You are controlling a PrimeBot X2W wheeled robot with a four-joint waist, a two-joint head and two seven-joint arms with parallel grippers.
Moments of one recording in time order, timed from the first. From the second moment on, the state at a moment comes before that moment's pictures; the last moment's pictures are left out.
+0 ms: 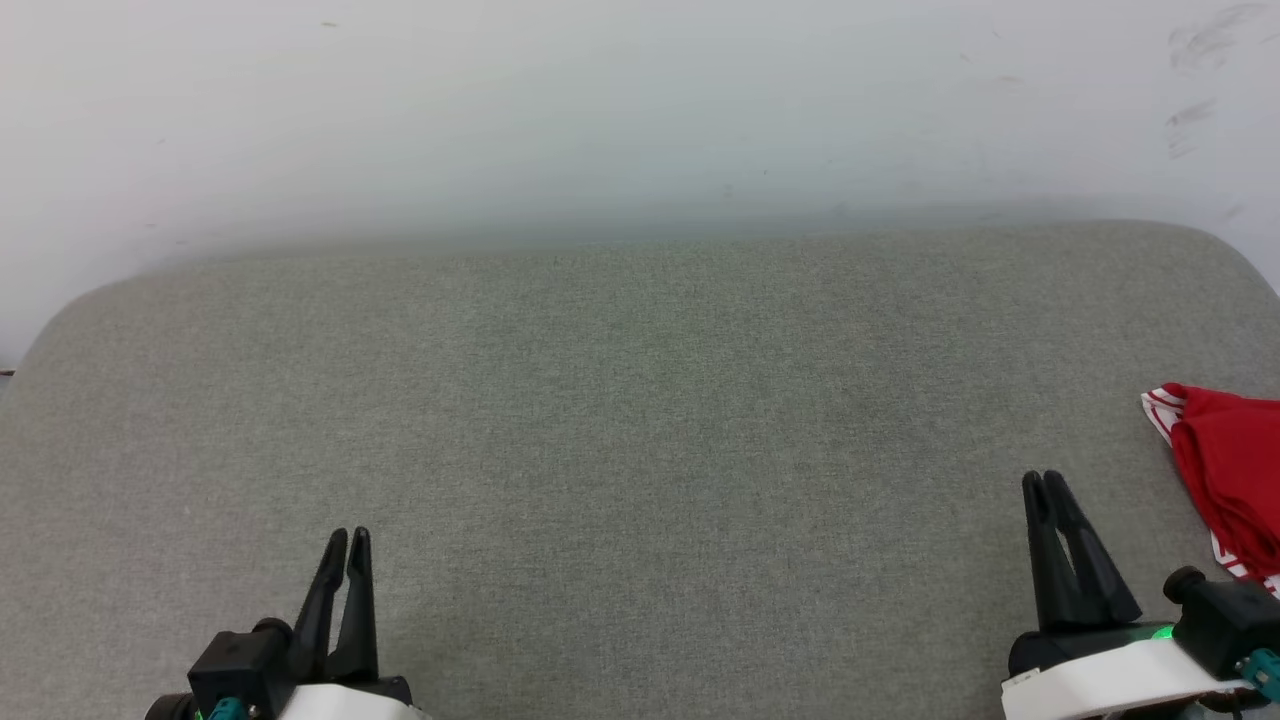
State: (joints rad) left arm 0.08 0.05 0.04 0.06 -0.16 -0.06 -0.26; right arm 0.03 -0.09 0.01 0.06 0.31 0.13 -0.26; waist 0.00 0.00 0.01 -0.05
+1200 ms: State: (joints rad) left arm 0.03 0.05 0.07 0.15 -0.73 -0.09 -0.11; right arm 0.00 -0.08 -0.02 0.15 0.84 0.13 -0.12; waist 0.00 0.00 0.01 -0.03
